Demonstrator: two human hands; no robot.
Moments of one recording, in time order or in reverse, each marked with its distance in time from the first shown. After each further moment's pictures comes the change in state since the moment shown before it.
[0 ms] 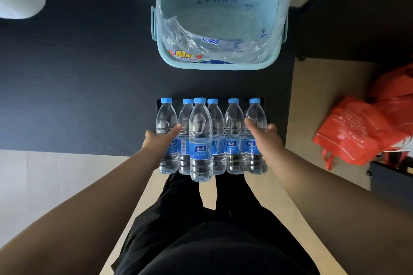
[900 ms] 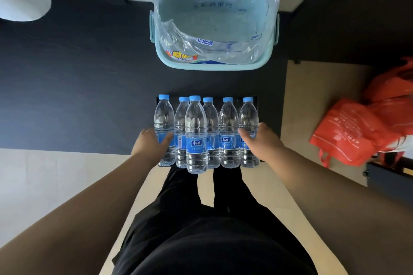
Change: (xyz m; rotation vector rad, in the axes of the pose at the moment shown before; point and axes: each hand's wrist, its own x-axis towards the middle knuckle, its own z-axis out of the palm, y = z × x) left_hand 0.005 -0.022 -0.016 0.711 0.178 0.473; right_hand 0.004 0.015 -0.017 -0.617 -0.031 -0.312
